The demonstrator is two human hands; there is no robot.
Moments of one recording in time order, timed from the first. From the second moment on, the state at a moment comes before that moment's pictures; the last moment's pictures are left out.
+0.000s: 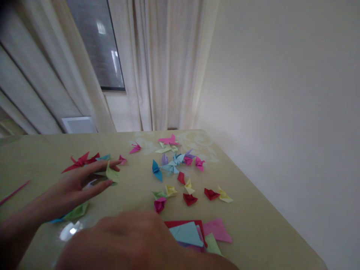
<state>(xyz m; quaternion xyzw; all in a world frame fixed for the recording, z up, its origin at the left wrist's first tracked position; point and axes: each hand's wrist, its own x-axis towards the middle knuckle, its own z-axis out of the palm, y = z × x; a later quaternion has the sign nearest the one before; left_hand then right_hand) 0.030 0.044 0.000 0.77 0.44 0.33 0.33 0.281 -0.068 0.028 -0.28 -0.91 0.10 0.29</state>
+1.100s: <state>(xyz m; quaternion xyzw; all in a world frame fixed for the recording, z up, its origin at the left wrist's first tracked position) -0.036 0.108 -0.076 0.74 0.65 0.11 0.16 0.348 0.039 0.037 -0.60 -0.75 0.07 0.27</state>
